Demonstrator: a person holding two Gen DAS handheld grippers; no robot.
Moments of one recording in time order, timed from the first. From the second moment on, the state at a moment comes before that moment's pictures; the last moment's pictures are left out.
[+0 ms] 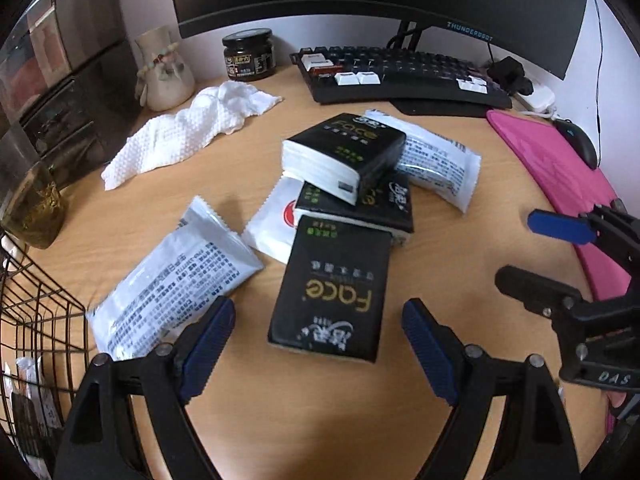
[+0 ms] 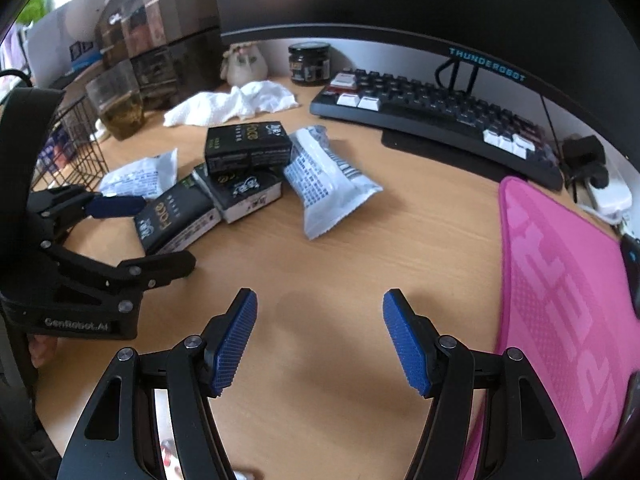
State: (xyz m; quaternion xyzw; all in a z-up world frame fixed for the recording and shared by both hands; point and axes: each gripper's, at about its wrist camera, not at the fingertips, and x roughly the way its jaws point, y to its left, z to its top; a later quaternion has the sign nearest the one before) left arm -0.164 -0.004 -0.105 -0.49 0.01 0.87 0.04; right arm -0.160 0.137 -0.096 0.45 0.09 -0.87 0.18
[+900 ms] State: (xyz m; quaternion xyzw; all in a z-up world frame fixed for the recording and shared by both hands) left arm -0.169 -0.016 -0.099 -0.49 -0.01 0.87 0.04; right arm -0.231 0.103 -0.105 0.46 0.17 -0.85 0.17
